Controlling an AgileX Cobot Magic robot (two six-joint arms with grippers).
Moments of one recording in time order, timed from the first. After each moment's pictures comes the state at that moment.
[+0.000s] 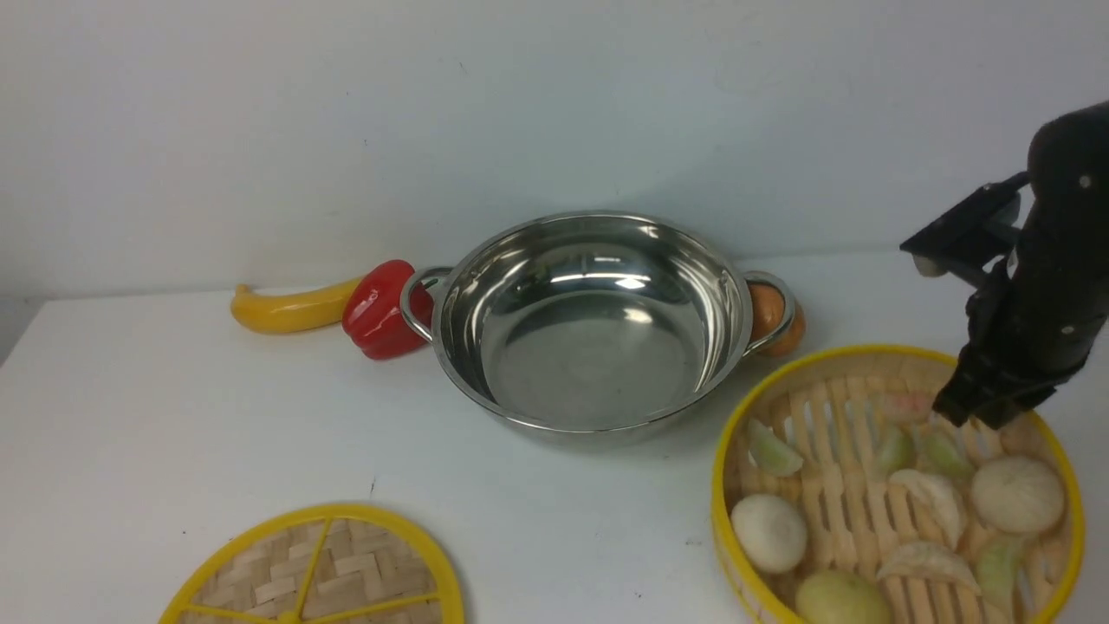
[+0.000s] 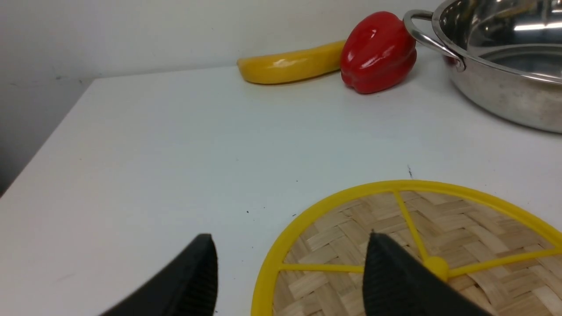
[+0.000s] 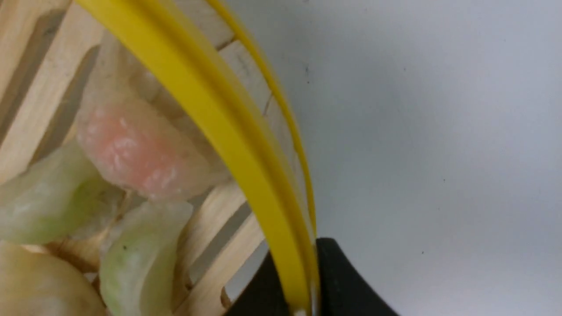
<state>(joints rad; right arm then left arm) 0.20 1.81 -1.34 -0.10 1.15 -0.32 0.06 0.00 0.01 -0.04 0.32 0.08</state>
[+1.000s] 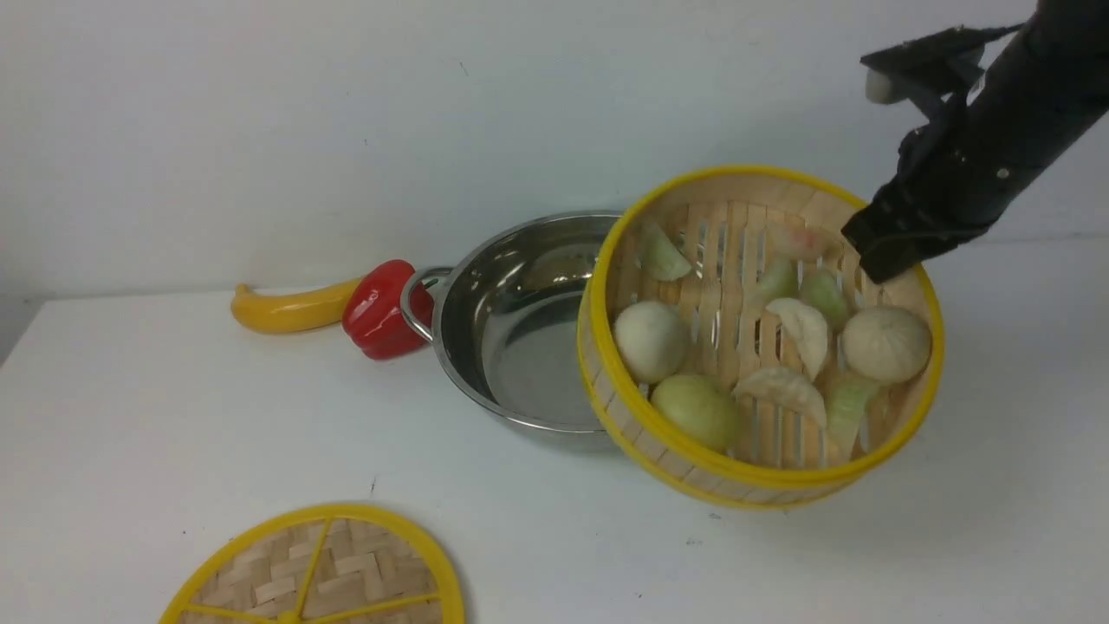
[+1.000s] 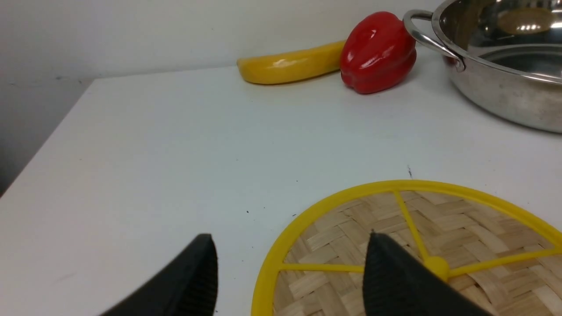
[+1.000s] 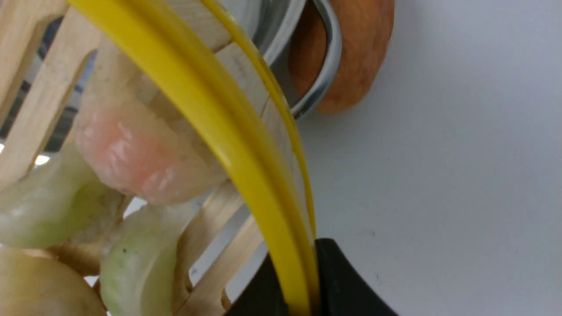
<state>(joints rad) 0.20 1.88 -1.71 0.21 1.23 -0.34 0.06 0.00 0.01 -0.04 0.32 0.08</state>
